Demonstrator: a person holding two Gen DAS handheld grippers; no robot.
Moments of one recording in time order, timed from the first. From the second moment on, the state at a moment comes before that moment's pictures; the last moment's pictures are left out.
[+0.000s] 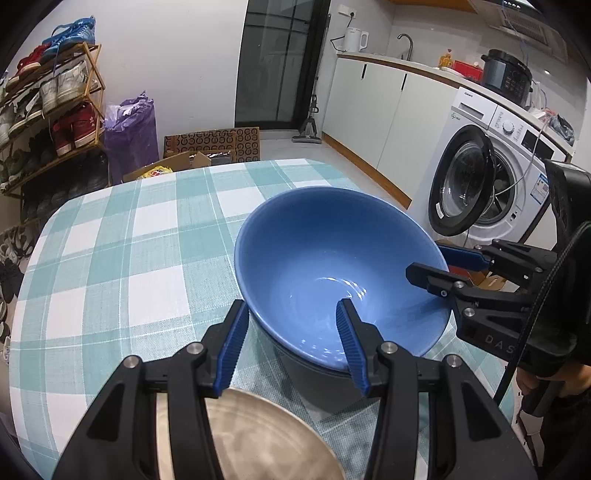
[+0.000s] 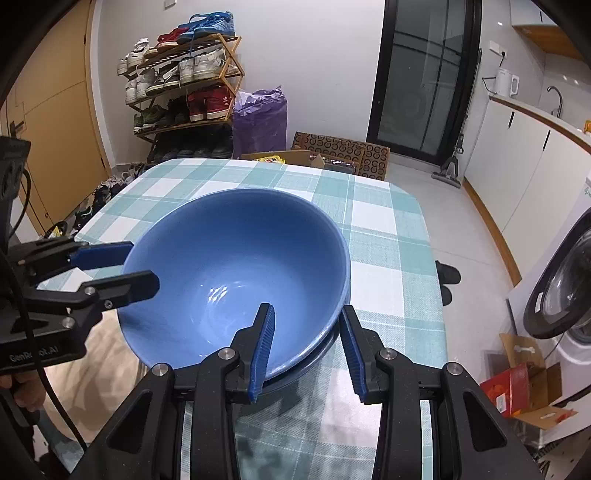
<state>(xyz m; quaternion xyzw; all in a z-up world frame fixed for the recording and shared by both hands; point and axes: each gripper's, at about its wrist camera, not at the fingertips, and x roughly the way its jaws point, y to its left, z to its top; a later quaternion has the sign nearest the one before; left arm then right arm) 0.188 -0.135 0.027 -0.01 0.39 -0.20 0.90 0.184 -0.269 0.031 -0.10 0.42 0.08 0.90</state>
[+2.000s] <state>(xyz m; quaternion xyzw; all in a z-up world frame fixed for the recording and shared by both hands) 0.214 -0.115 0.012 -0.06 0.42 -0.18 0.89 0.176 -0.315 0.023 0.04 0.39 0.12 0.91</state>
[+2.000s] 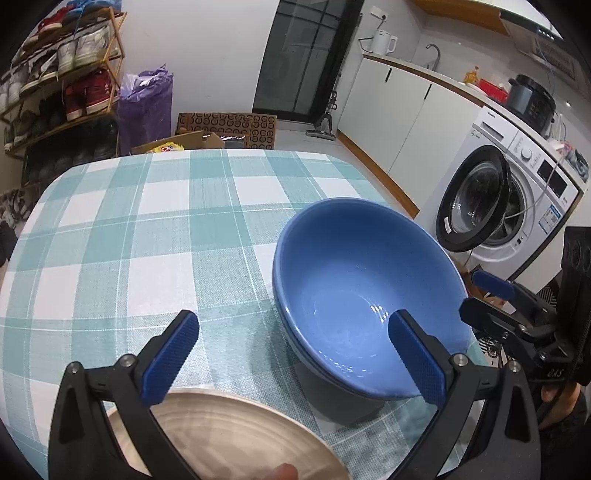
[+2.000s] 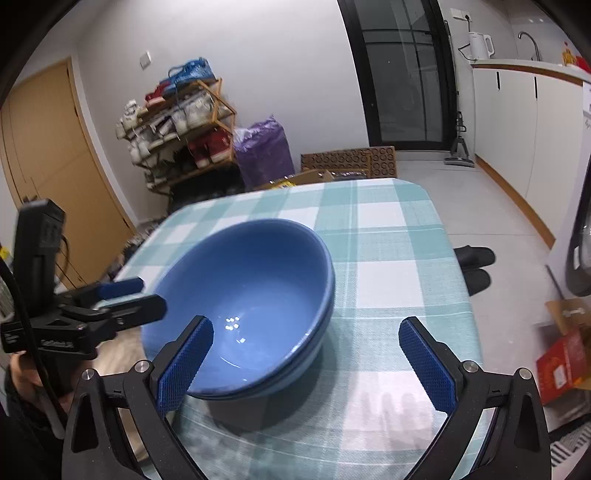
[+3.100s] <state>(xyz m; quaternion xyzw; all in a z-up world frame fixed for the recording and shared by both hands) 0.224 -0.129 0.004 -0.07 0.44 -0.22 0.87 0.196 -0.310 0.001 0.11 0.41 0.15 0.89</state>
